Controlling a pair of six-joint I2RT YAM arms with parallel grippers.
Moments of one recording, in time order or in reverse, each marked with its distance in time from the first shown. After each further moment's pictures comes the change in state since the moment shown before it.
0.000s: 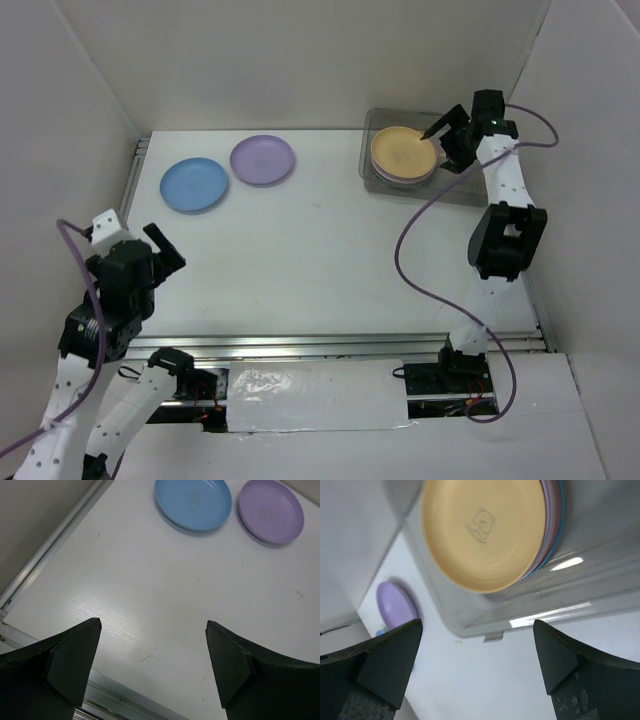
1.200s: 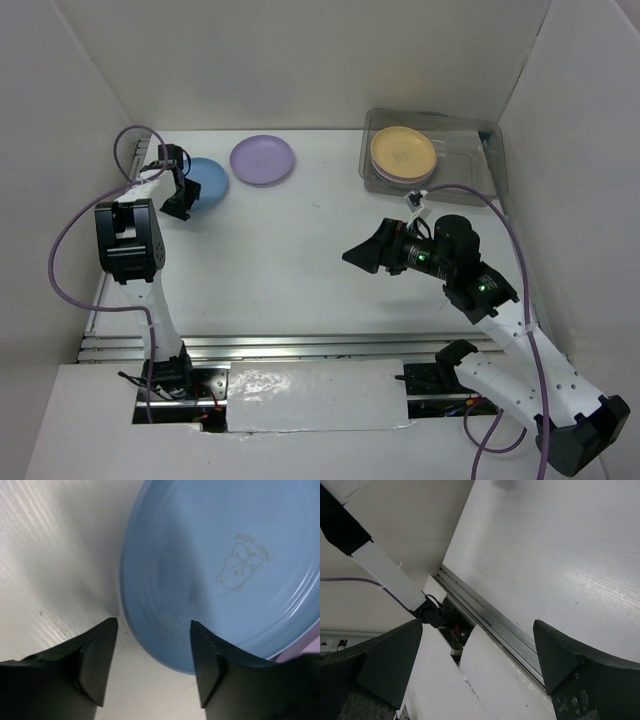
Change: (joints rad) left arm 0.422 1.543 0.602 0.342 0.396 -0.549; right arm 0.640 -1.339 -1.266 0.469 -0.249 -0.042
